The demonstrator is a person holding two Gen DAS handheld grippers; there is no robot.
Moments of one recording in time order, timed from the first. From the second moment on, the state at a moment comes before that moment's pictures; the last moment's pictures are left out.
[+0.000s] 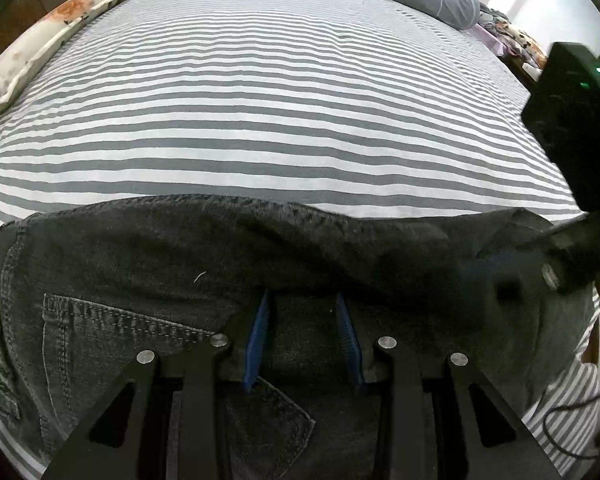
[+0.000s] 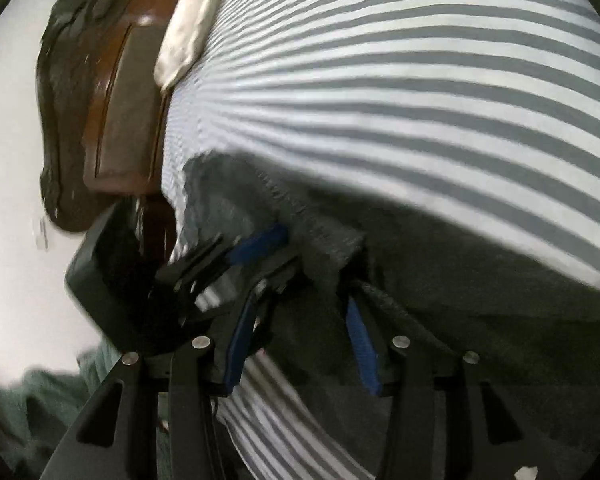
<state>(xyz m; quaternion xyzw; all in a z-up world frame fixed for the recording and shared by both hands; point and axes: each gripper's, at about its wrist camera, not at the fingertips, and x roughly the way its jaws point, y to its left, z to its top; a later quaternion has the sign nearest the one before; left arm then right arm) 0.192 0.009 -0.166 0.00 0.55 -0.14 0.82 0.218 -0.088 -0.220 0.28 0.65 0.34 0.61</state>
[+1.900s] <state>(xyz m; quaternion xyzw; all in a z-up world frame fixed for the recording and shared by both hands) 0.167 -0.013 -0.168 0.09 0.50 -0.10 0.86 0.268 -0.082 -0.218 0.24 0.59 0.16 0.75</state>
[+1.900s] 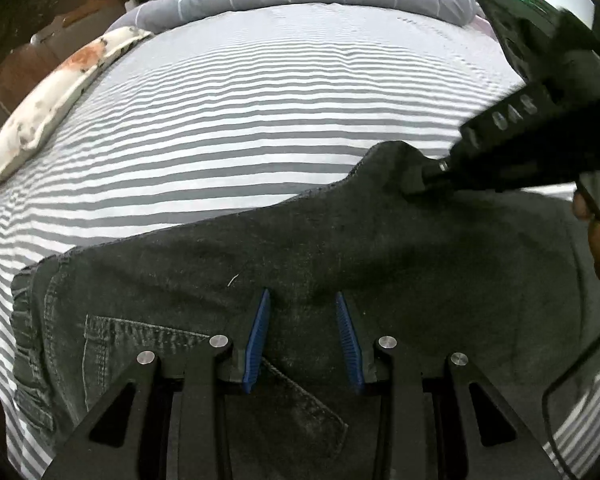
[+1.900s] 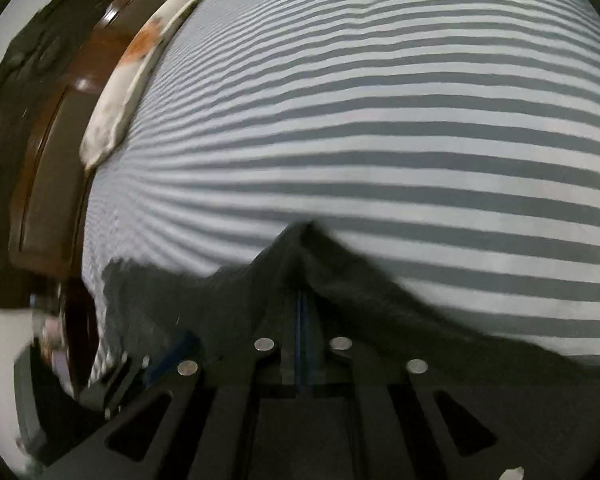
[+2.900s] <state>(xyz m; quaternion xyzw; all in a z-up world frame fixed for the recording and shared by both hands) 0.100 -0.034 -0.162 0.11 0.49 -0.06 0.86 -0.133 -0.457 -0.229 0.56 0.39 -0.15 0.71</state>
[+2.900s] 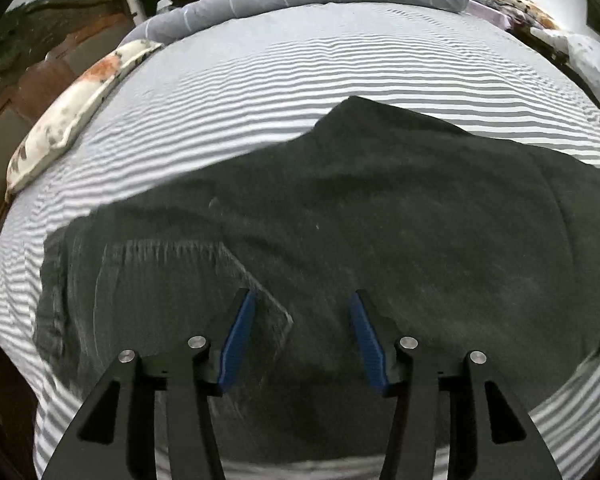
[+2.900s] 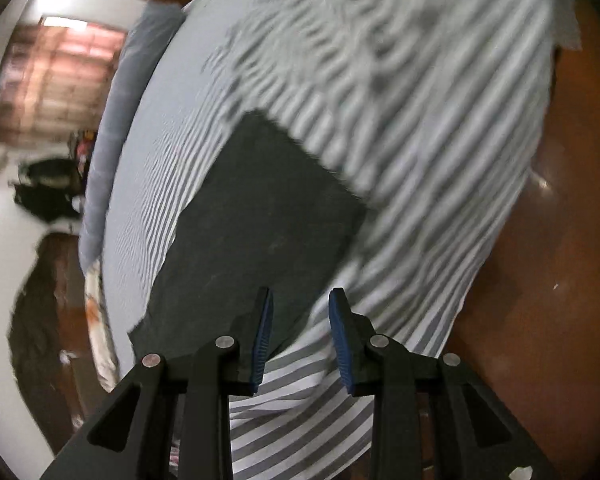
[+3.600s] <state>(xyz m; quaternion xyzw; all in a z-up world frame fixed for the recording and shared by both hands) 0.073 -0.128 -0.147 0.10 0.50 -0.15 0.85 -0.127 -0.454 -0.286 0.64 0.31 -0.10 0.69</state>
